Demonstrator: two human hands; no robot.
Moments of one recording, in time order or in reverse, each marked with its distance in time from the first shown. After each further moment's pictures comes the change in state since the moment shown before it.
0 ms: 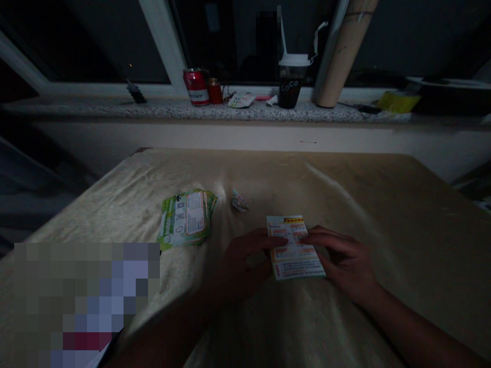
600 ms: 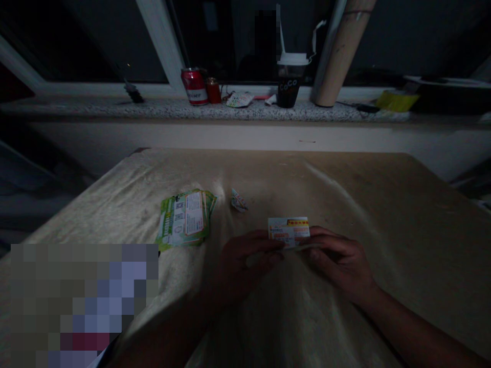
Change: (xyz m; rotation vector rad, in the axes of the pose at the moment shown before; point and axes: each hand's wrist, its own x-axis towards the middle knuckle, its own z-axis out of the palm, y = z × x) left_hand -0.003 0.002 0.004 -0.110 0.071 -0.083; right_hand 0.005 -0.011 0.006 0.071 0.058 0.013
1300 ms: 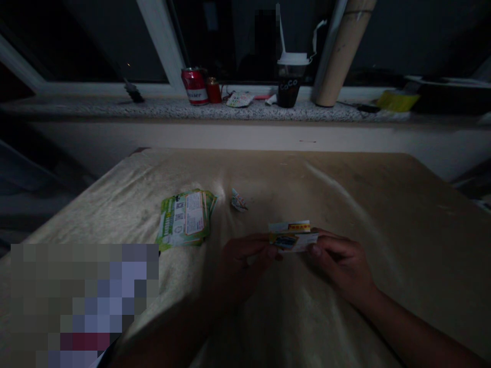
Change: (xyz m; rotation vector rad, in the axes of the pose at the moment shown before) left_hand 0.002 0.012 0.007 0.119 0.070 -0.066; right_hand 0.000 -0.001 0.003 -0.053 0.001 0.035
